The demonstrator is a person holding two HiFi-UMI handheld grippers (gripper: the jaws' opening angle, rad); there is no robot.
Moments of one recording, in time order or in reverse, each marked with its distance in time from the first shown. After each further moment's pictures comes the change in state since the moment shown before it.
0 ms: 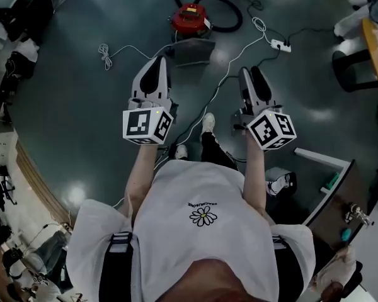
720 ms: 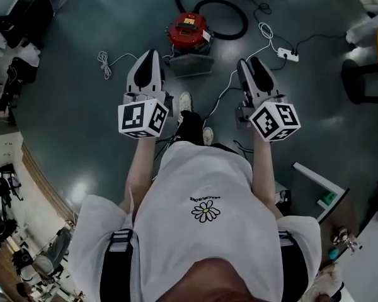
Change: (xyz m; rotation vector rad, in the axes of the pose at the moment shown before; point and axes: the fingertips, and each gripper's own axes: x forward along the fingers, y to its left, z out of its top) left arm 0.183 0.033 -0.013 0.024 0.020 0.093; right arm 0.159 -0.107 0.051 -0.057 0.083 0.095
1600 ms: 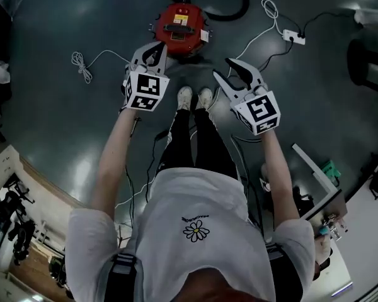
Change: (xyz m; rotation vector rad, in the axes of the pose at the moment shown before) left arm 0.294 0.148 -0.268 0.459 0.672 -0.355; right arm 0.279 -0.117 -0.158 -0.386 0.574 0.157
